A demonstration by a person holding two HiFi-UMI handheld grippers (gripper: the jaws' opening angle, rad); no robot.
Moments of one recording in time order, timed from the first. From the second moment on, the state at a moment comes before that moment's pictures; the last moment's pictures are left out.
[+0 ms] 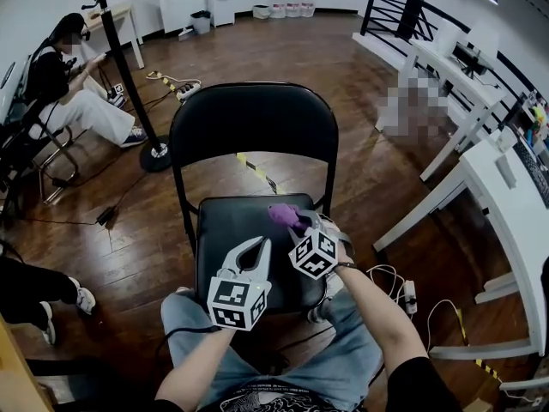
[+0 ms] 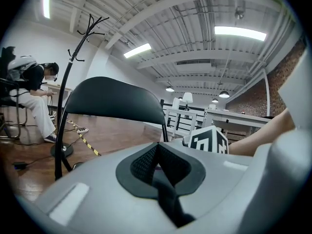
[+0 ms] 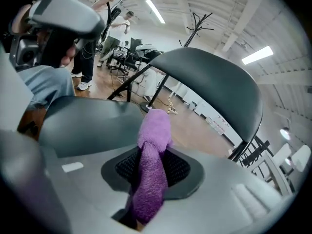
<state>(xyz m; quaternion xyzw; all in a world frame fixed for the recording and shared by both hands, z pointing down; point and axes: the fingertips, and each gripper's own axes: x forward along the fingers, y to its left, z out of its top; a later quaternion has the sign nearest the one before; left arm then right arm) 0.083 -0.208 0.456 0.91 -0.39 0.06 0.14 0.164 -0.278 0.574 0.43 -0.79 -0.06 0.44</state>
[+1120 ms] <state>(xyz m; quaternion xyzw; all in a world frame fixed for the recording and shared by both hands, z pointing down) 0.082 -0.219 0.484 0.90 -0.39 0.09 0.15 0.186 -0.314 0.640 0.43 -0.76 -0.04 0.49</state>
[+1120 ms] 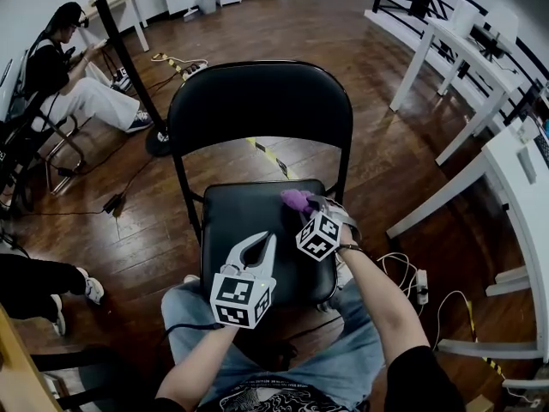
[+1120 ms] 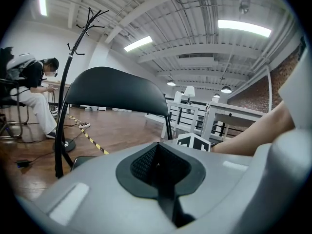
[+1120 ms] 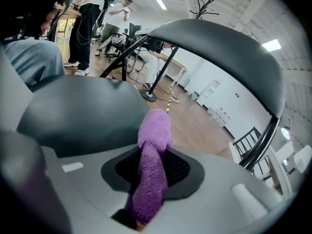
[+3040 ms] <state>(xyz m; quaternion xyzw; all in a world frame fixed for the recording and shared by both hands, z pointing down) 0.097 -0.159 0.455 0.91 -0.38 0.06 0.14 0.139 -0.097 0.606 0.46 -0.80 0.04 0.38</state>
